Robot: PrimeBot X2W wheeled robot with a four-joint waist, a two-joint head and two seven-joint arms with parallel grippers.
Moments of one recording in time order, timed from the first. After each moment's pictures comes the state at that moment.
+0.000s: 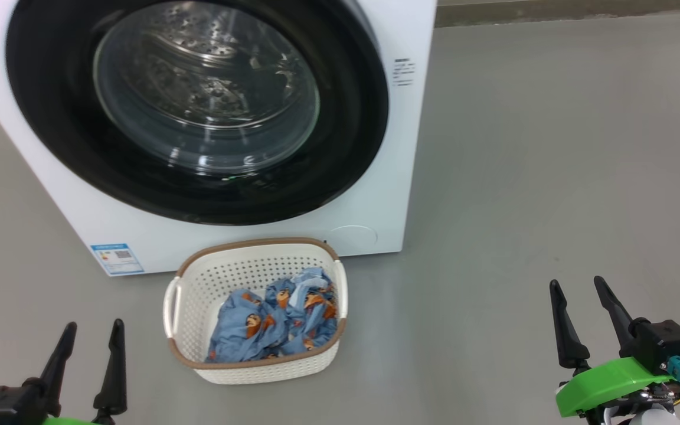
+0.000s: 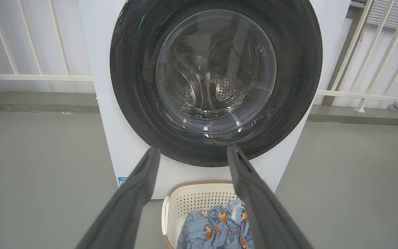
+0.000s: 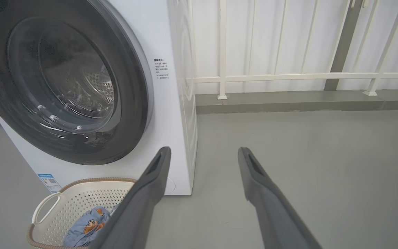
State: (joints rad) left arm -0.03 0.21 -0.04 0.23 -0.36 -0.13 -0.25; right arm -0.11 -0.04 -0.15 0.25 0.08 0.13 -0.25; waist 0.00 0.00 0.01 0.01
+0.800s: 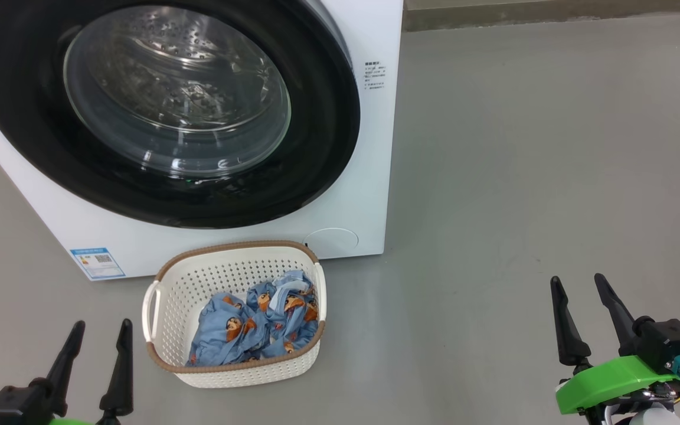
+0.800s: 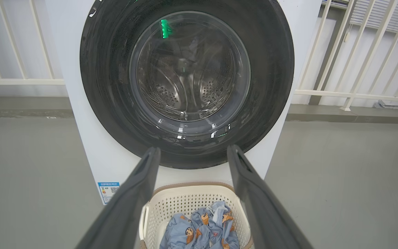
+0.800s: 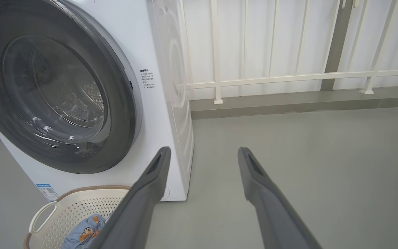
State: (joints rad) left arm -0.02 0.21 -0.07 0.20 -0.37 -0.13 -0.25; right arm -0.11 -0.04 -0.15 0.24 0.12 0.13 -0.25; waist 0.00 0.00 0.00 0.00
